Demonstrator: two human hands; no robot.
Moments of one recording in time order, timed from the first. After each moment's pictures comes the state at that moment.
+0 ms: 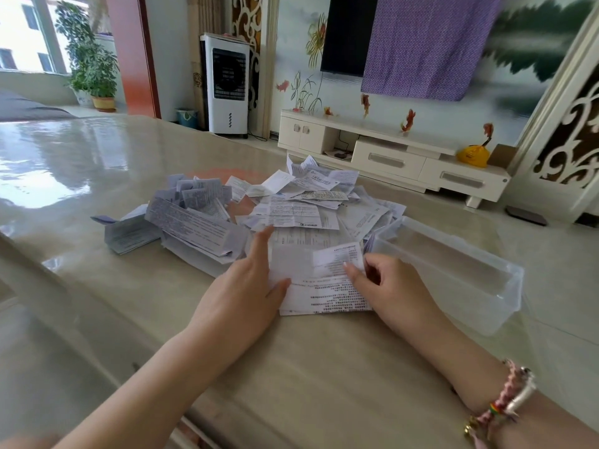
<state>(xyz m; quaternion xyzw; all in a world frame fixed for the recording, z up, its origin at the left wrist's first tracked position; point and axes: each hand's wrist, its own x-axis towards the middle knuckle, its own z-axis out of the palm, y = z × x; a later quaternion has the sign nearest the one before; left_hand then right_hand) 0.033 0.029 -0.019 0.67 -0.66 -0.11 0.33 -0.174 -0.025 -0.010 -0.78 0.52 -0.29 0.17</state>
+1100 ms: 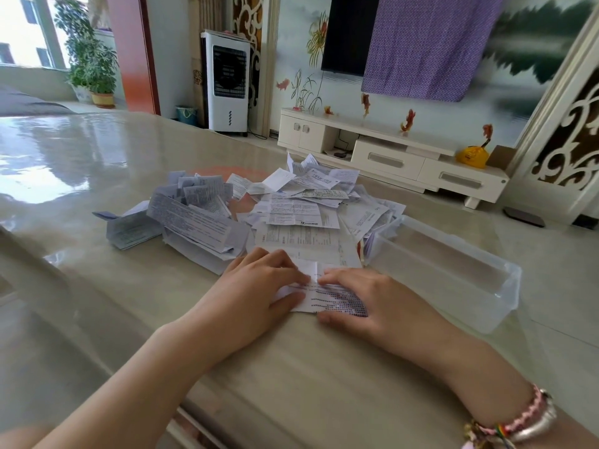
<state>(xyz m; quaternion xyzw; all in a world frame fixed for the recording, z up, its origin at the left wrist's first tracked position) 0.045 0.019 -0.031 0.57 -0.79 -0.04 0.22 -0.176 -0.014 -0.010 -0.91 0.38 -0.14 0.08</state>
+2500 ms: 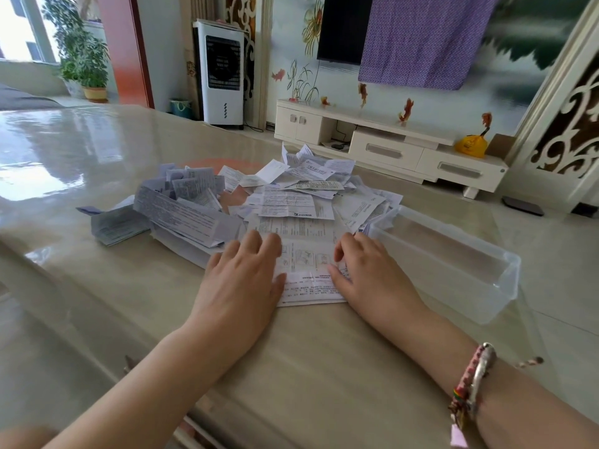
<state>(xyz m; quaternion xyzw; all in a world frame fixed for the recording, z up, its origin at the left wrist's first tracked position) 0.024 0.032 -0.021 0.67 -0.70 0.03 0.25 -0.158 -0.029 -0.014 -0.85 0.51 -0.17 -0.01</state>
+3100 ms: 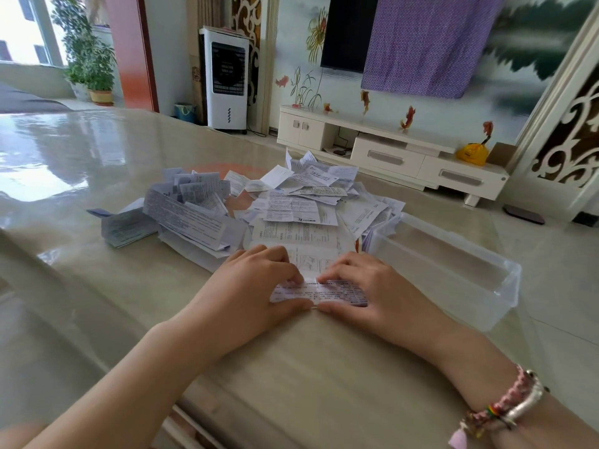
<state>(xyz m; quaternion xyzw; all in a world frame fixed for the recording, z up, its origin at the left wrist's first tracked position) 0.040 0.021 -0.020 0.56 -0.79 0.00 0.25 -0.175 -0.024 -0.009 -0.91 0.36 -0.18 0.08</state>
